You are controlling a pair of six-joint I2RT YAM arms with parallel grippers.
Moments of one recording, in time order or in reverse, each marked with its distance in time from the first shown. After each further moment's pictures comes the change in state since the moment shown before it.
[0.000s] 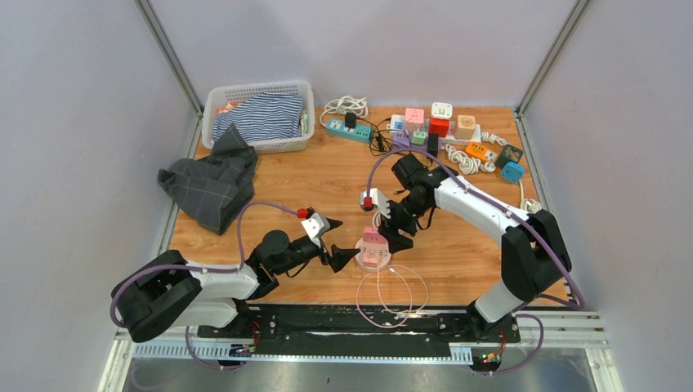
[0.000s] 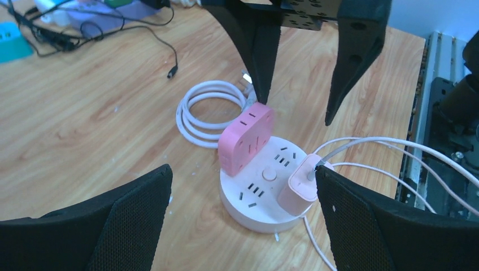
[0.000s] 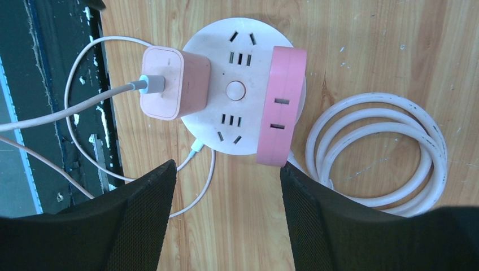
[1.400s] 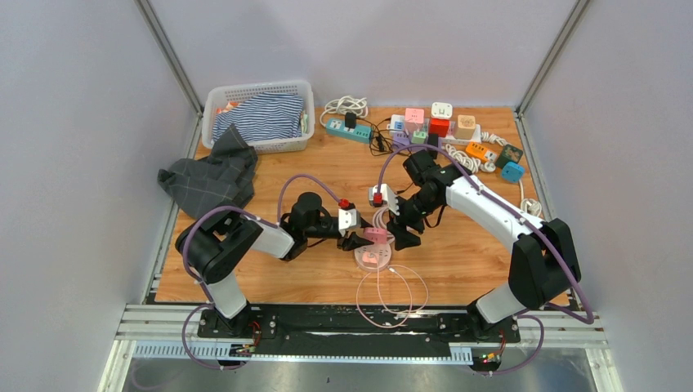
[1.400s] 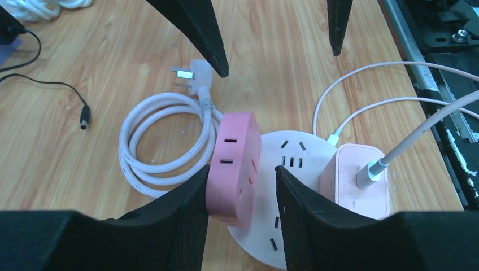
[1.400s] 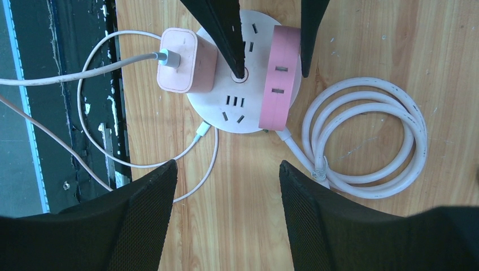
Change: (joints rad) left arm 0.155 0.529 0.386 -0.071 0.653 0.423; right arm -0.071 -0.071 0.001 -0.064 -0.050 -0.068
